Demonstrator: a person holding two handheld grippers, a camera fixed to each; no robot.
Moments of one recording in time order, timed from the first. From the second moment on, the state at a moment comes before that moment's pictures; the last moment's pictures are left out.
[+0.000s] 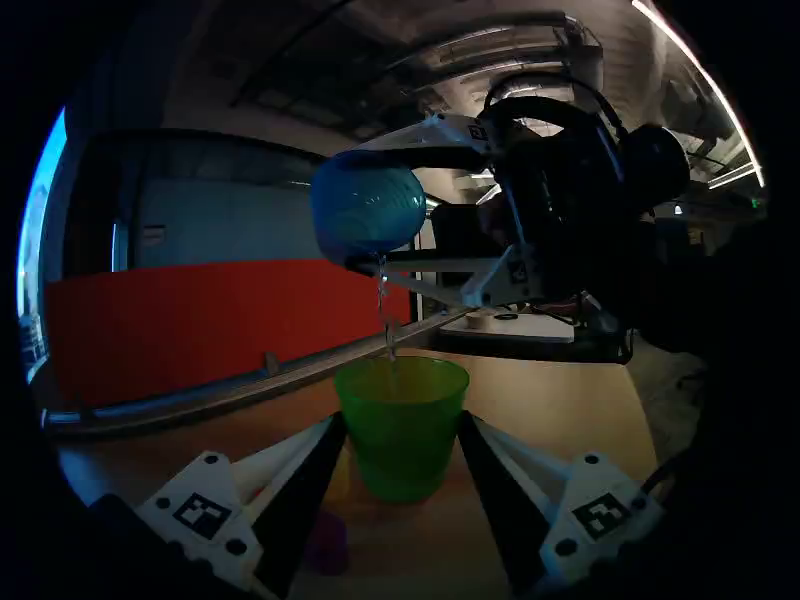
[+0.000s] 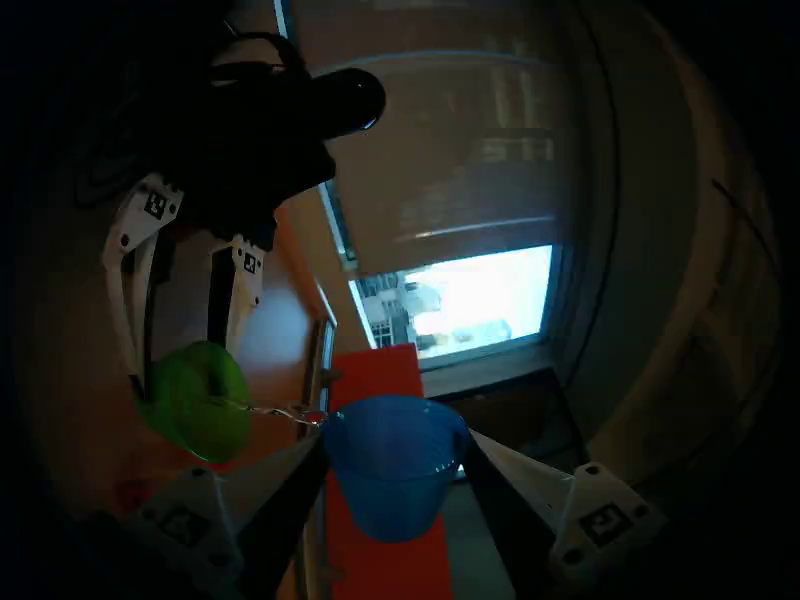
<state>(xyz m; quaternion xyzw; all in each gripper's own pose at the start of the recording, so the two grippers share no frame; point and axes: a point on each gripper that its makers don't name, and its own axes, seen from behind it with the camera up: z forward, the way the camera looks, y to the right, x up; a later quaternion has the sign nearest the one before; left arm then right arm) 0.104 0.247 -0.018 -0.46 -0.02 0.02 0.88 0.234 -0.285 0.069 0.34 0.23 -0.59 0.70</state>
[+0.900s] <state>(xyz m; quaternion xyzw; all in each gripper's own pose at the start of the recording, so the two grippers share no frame) 0.101 0.247 -0.018 -0.46 -0.01 0.02 0.89 0.243 -0.288 0.069 0.32 0.25 -0.62 0.67</state>
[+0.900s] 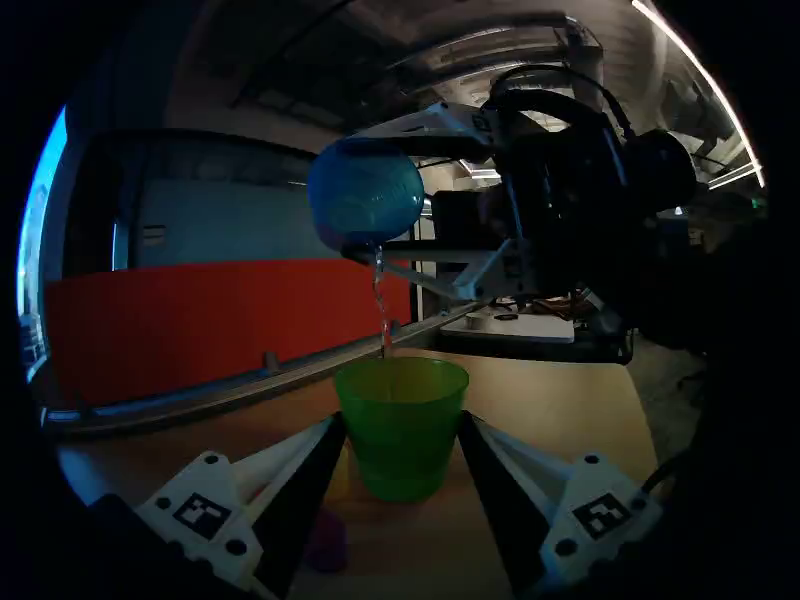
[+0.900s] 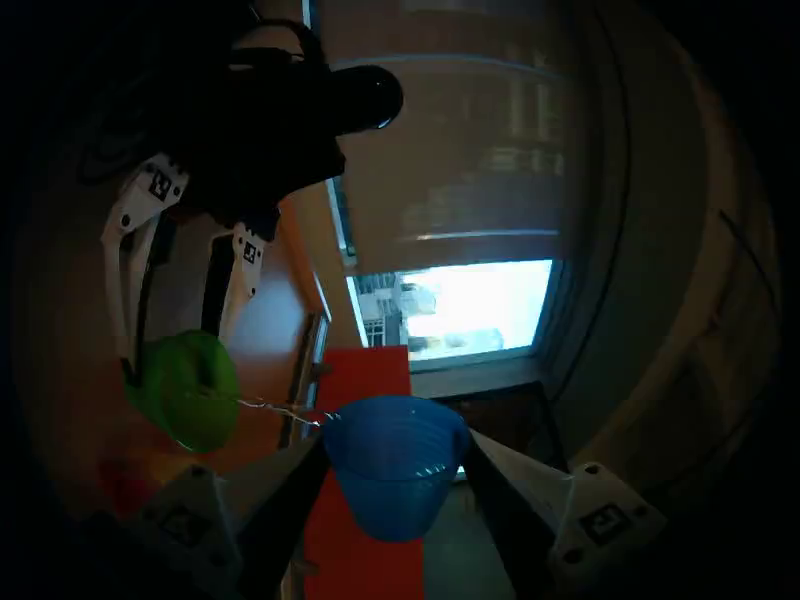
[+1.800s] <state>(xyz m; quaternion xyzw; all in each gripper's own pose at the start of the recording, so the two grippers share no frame) 0.102 0.245 -0.015 -0.46 -0.01 0.02 0.89 0.247 -0.296 0.066 0.30 0.28 -0.66 0.64</state>
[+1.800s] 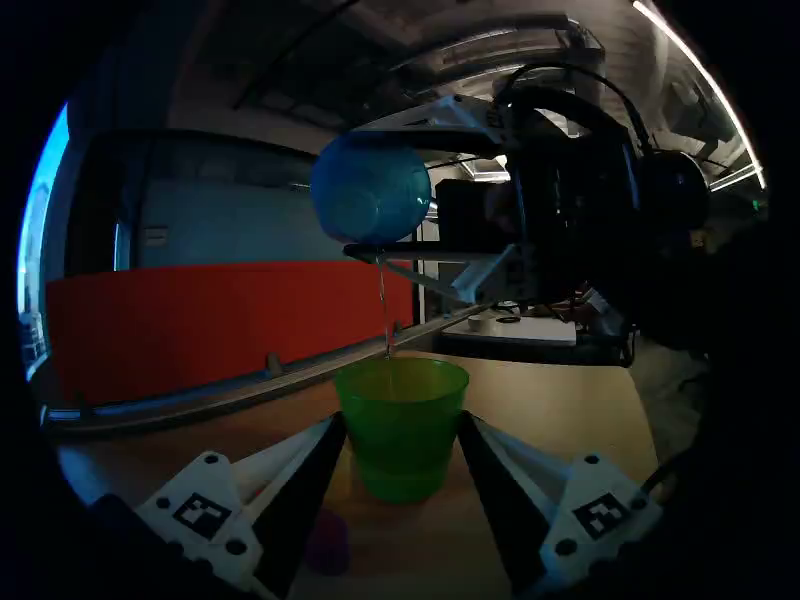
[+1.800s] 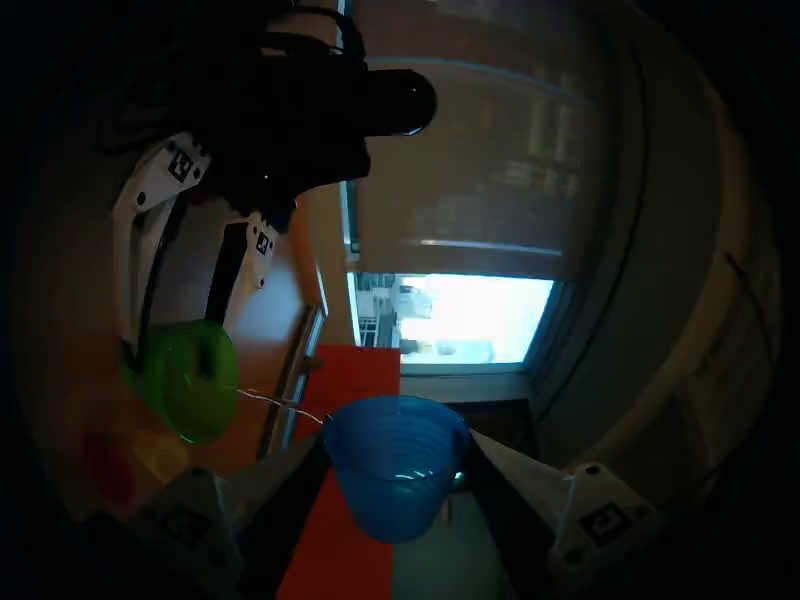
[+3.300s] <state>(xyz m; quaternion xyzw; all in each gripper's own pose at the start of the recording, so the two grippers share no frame) 0.108 0.242 -0.016 -0.46 -0.01 0.02 0.89 0.232 -0.261 0.055 0.37 0.15 -0.37 0.84</state>
